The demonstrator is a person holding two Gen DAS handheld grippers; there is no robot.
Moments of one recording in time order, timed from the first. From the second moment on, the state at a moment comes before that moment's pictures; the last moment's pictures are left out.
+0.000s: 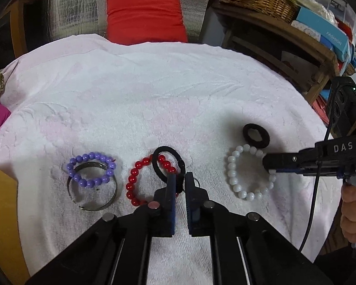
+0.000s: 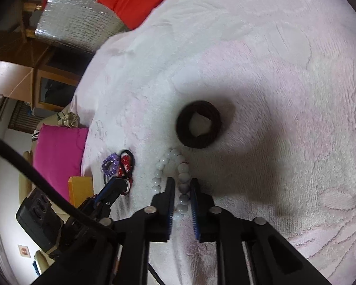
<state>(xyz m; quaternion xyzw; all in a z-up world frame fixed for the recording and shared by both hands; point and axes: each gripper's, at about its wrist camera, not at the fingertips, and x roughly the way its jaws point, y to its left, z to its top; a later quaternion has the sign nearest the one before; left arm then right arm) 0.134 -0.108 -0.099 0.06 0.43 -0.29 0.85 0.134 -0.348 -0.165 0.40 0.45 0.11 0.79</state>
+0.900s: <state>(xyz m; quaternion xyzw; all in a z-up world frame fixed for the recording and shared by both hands) 0.134 -0.106 -0.101 0.06 0.44 -0.28 0.85 0.131 -0.345 -0.158 0.41 0.42 0.12 0.80</state>
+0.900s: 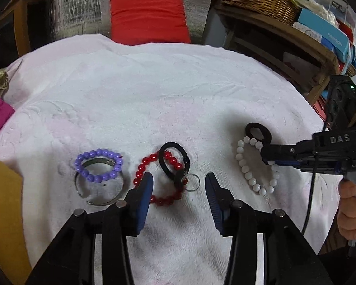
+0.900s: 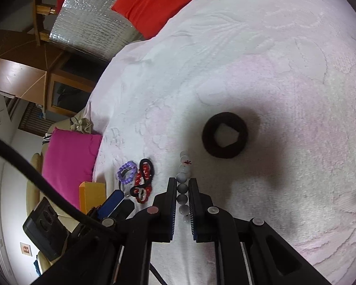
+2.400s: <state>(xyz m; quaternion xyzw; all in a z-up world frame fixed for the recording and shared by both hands) 0.091 0.002 -0.039 0.04 0.36 -0.23 0.90 0.131 -0.277 -0.115 0.34 0.37 0.17 0.85</state>
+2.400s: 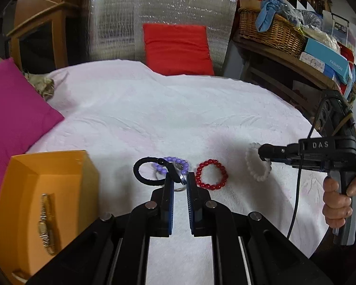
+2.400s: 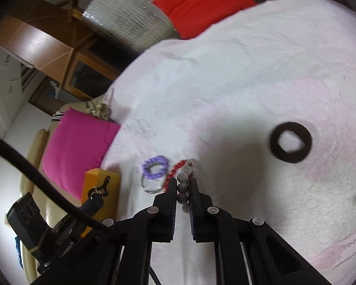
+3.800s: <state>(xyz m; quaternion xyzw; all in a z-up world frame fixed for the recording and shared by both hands) 0.103 0.216 -0.092 -0.05 0.47 0.00 0.88 0.146 0.020 -0.099 0.30 0.39 0.38 0.78</state>
